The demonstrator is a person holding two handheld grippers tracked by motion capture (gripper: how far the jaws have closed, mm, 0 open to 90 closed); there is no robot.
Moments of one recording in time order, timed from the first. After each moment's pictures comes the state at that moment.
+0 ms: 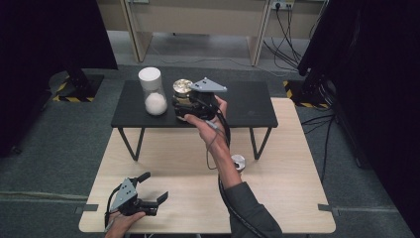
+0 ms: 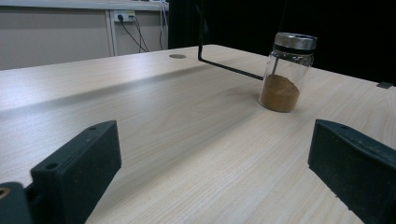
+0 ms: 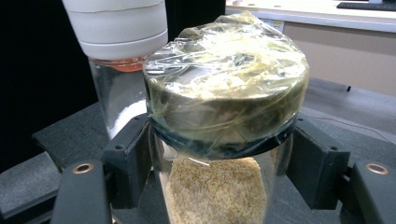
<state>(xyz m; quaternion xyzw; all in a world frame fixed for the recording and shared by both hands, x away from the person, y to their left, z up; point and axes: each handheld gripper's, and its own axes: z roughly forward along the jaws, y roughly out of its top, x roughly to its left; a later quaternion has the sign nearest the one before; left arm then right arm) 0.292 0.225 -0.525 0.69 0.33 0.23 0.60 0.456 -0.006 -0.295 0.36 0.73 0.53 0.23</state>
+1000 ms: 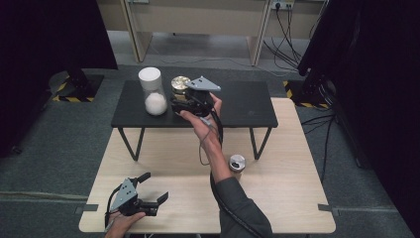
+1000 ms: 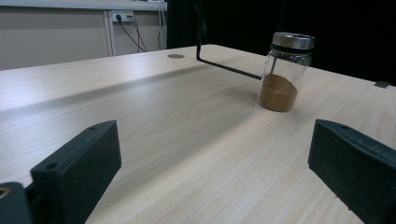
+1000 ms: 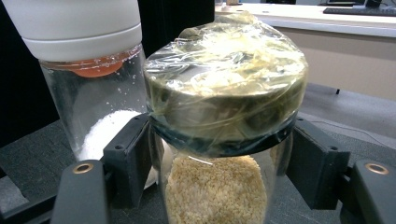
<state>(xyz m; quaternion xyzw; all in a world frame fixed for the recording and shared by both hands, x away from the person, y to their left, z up) 0.291 0.225 -0.525 0.70 0.32 0.23 0.60 0.474 0.007 -0.309 0.37 0.72 0.54 0.25</state>
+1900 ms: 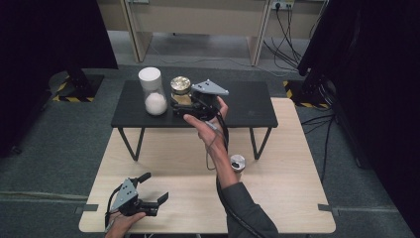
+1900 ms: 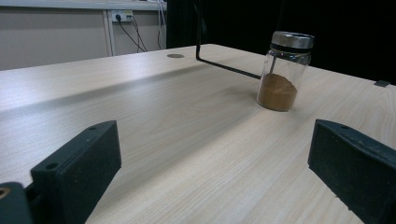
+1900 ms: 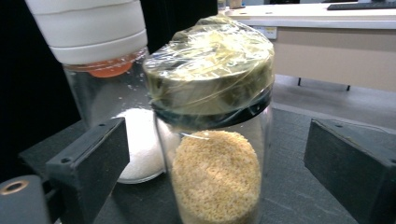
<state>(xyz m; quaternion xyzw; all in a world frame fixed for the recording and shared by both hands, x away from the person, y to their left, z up) 0.291 0.224 -0.526 0.70 0.32 0.23 0.60 0.461 -0.008 -0.310 0.38 0.70 0.56 0.22</state>
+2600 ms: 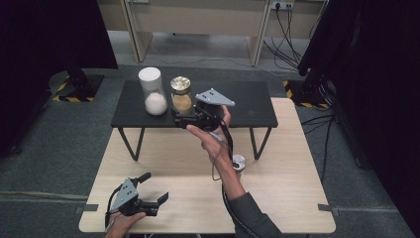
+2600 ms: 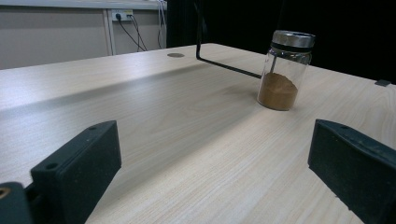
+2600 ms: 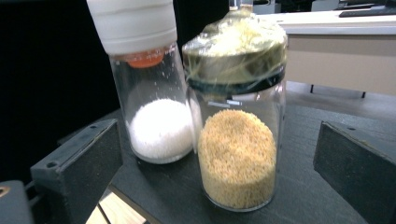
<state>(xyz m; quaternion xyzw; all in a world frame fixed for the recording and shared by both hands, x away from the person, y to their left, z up) 0.291 0.224 -0.526 0.70 0.32 0.23 0.60 0.437 -0.017 -0.316 0.36 0.70 0.58 0.22</state>
